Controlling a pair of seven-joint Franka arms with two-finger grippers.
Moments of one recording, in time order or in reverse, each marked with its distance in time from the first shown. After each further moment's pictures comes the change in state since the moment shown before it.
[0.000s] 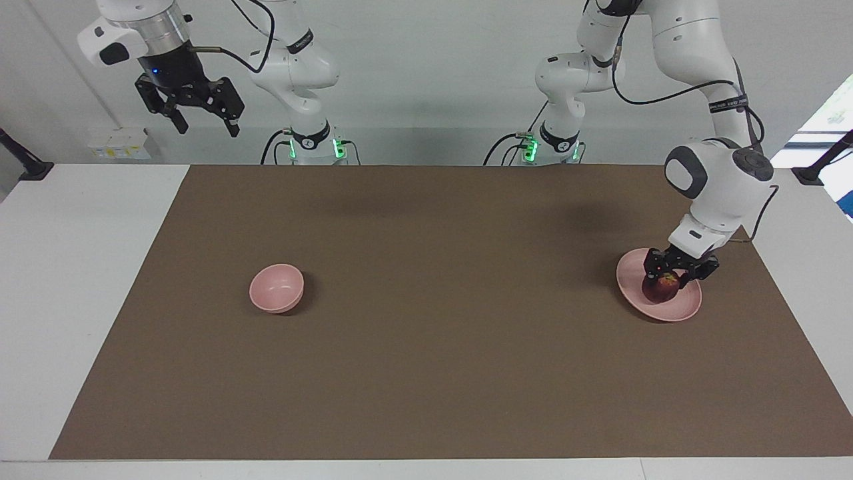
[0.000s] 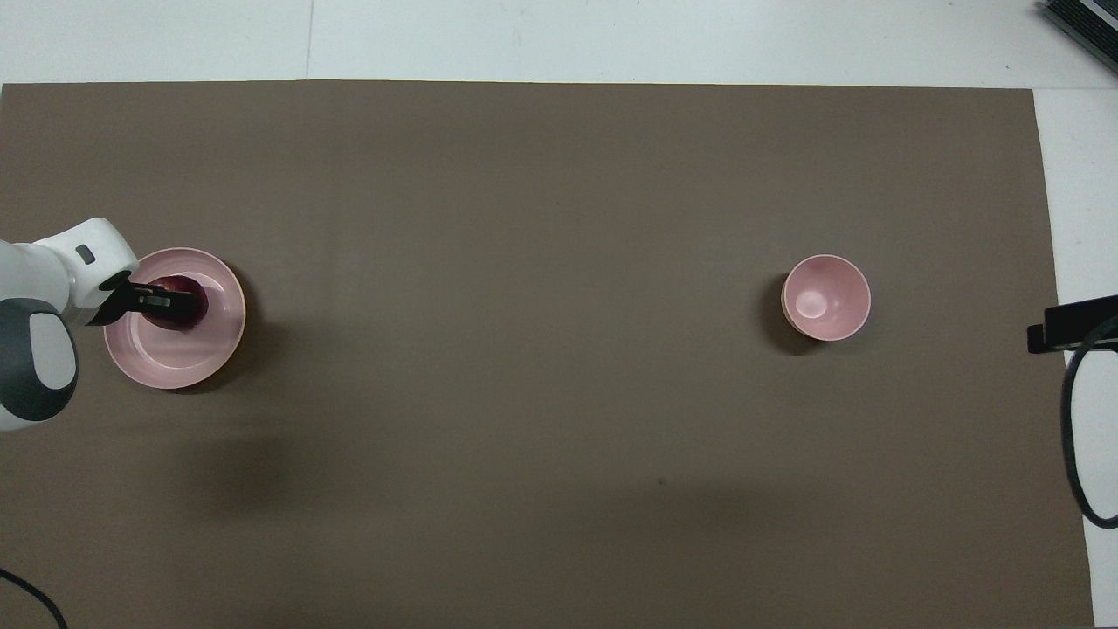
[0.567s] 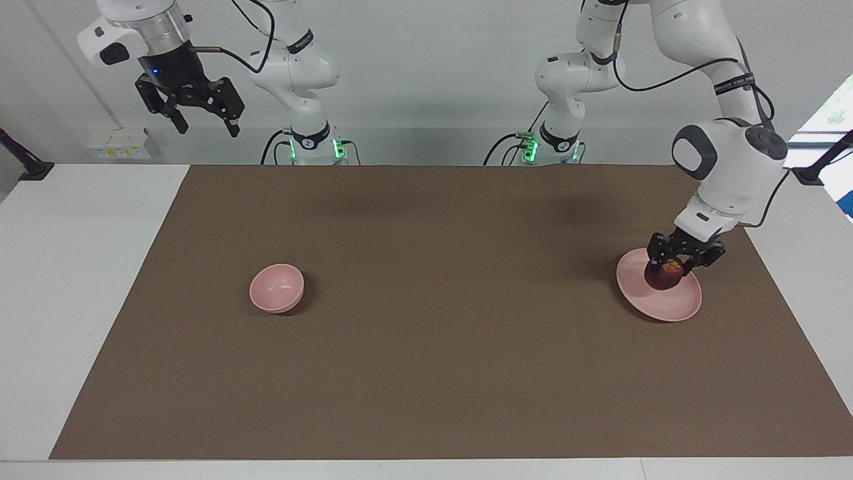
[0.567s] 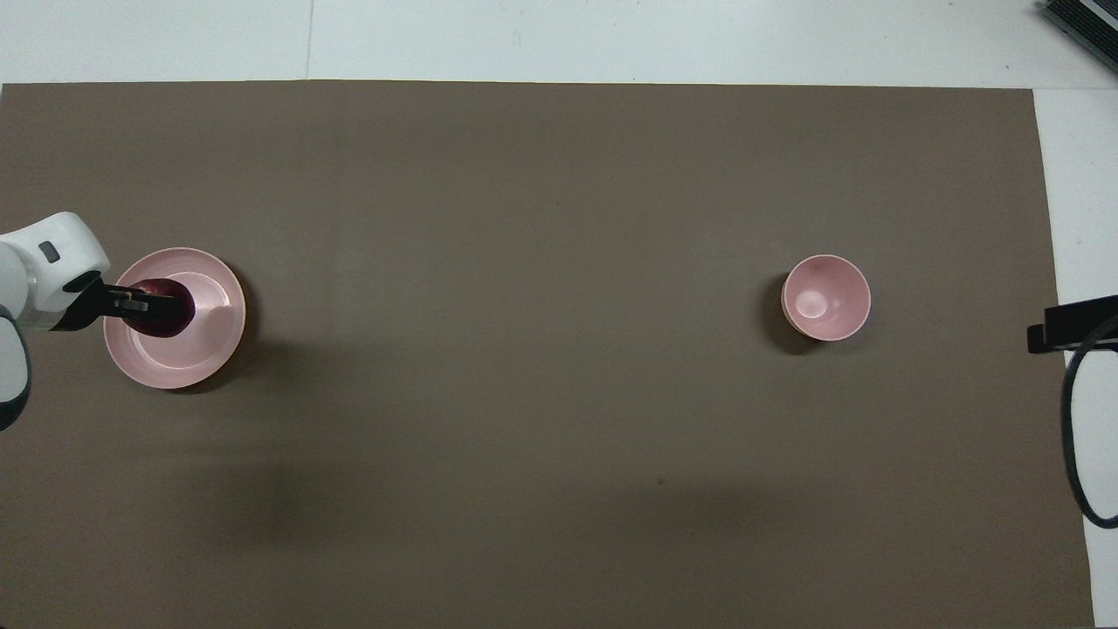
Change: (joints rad) left arm -0.009 -0.135 -0.009 0.016 -0.004 -0.181 0.000; right arm 0.000 0.000 0.000 0.000 0.000 0.000 0.000
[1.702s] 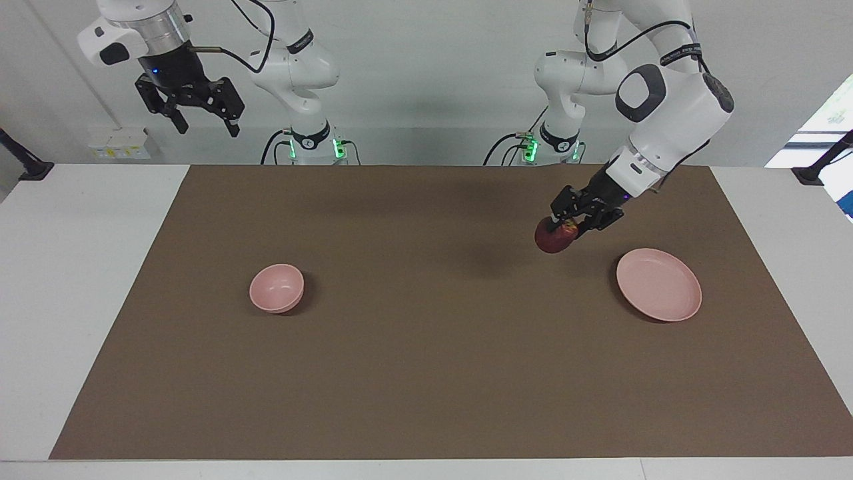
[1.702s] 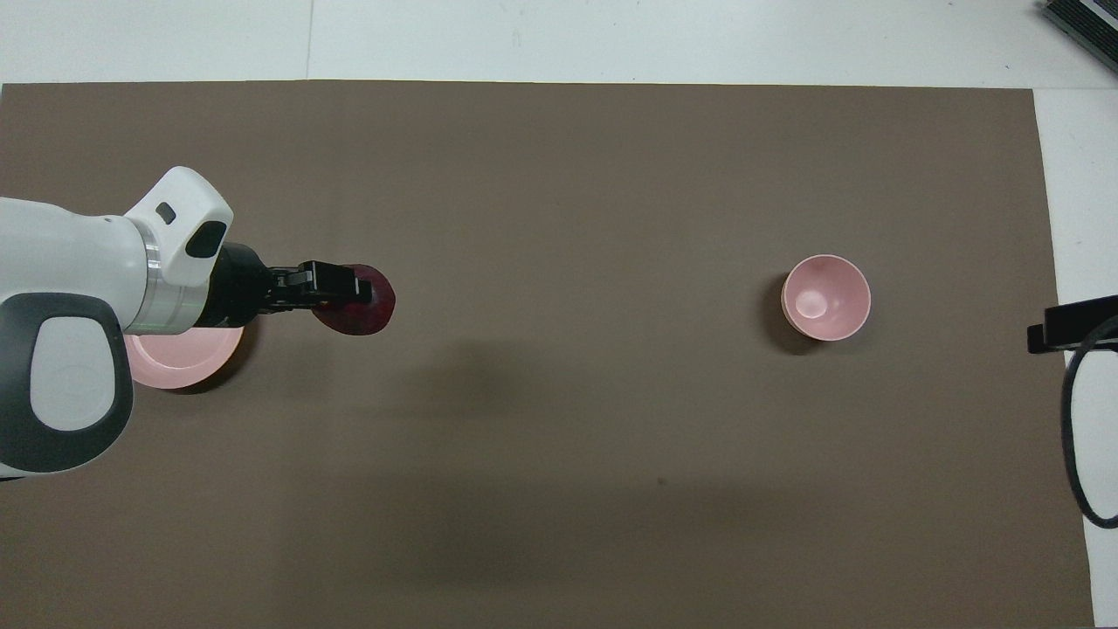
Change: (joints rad) left arm -0.298 -0.091 -0.032 0.104 -0.484 -0.167 -0.399; right arm 0.000 0.000 0.000 0.000 0.000 0.000 0.000
